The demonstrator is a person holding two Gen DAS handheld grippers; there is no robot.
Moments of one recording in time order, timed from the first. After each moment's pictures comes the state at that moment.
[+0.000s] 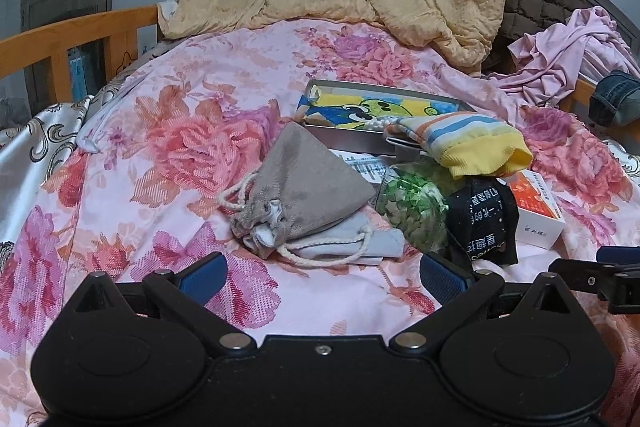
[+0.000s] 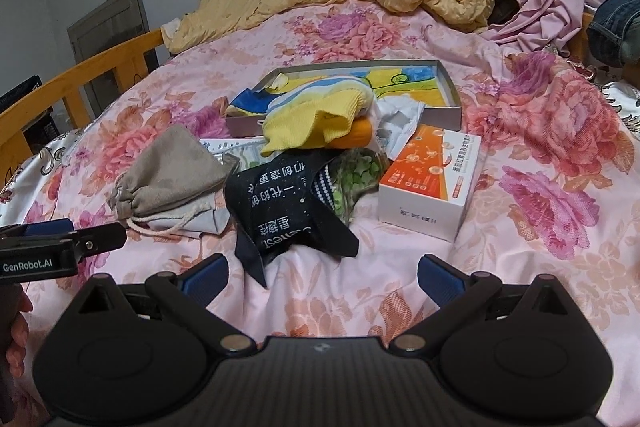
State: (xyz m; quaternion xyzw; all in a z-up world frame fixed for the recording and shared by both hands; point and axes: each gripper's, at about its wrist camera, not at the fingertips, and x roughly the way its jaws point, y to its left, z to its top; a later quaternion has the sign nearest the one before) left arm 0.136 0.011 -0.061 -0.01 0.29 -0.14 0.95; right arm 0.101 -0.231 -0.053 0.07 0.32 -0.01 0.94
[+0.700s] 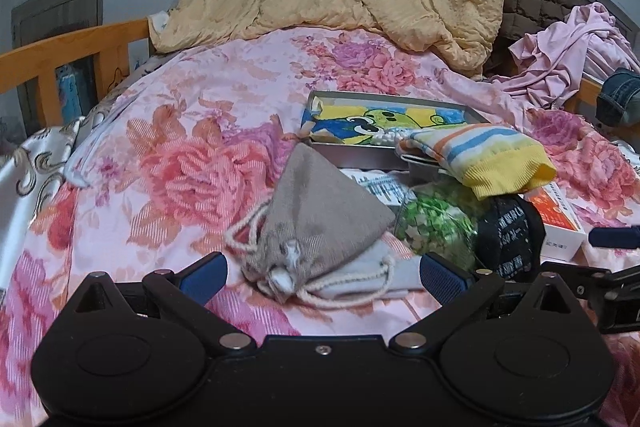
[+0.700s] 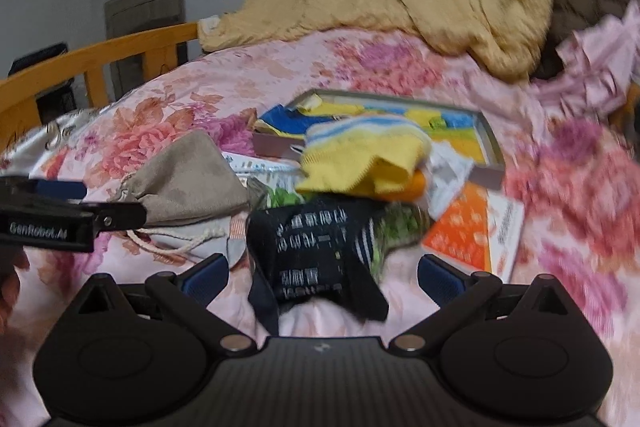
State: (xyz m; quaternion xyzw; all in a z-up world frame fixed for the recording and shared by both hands) left arm 0.173 0.015 -0.061 0.01 0.28 -0.14 0.95; right arm 0.143 -0.200 -0.057 -0.03 0.27 0.02 0.96
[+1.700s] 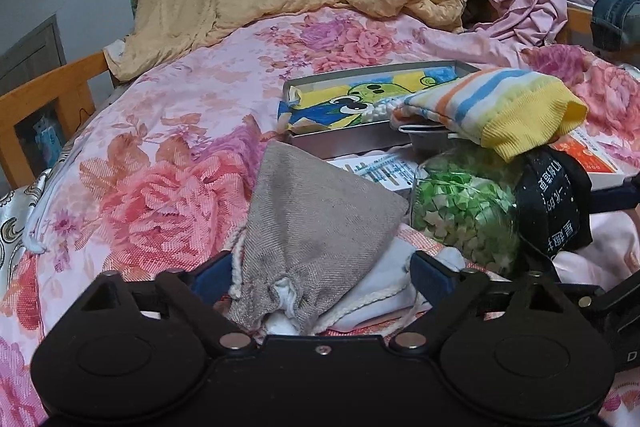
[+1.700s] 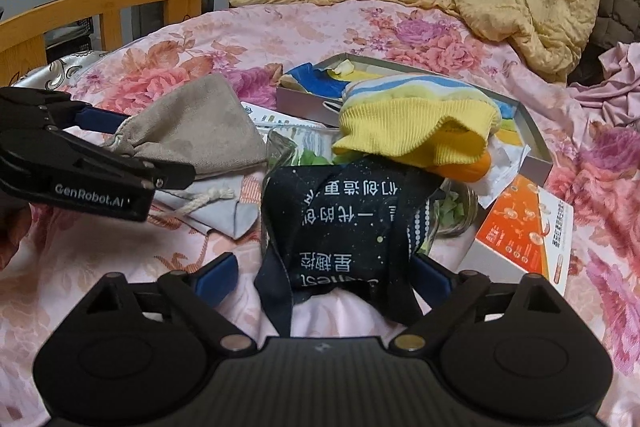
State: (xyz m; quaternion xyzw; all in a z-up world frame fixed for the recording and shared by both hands) left arm 0.216 -0.011 -0.086 0.12 0.28 -0.16 0.94; right arm 0.172 -0.187 -0.092 -0.06 0.32 0.05 0.94
